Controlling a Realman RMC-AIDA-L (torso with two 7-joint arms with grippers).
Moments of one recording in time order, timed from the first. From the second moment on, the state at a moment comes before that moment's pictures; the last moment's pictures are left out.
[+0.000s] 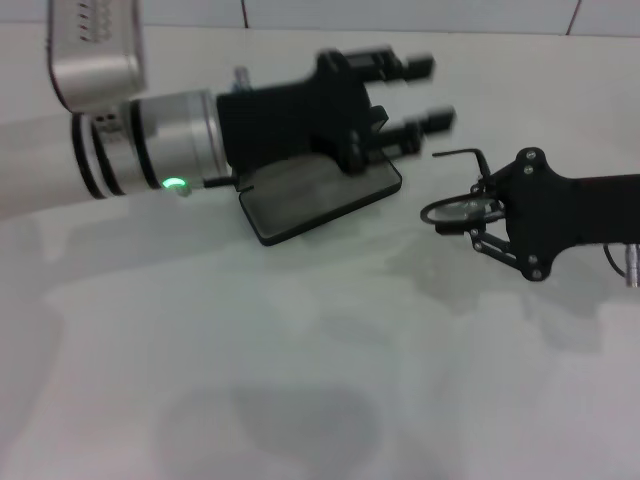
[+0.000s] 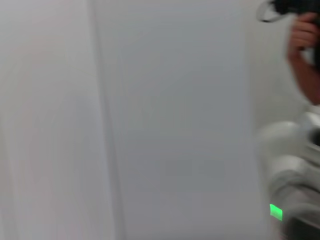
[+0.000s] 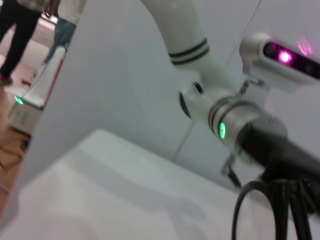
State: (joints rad) left arm -0.92 -2.09 2.84 -0.25 -0.48 1.66 -0.79; right arm 0.54 1.96 -1.25 -0.72 -1.53 -1.55 0.71
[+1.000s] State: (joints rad) left arm -0.76 -2.09 2.84 -0.22 -0.89 1.52 -0.85; right arm 0.57 2.03 -2.06 -0.97 -1.63 -0.32 0.83
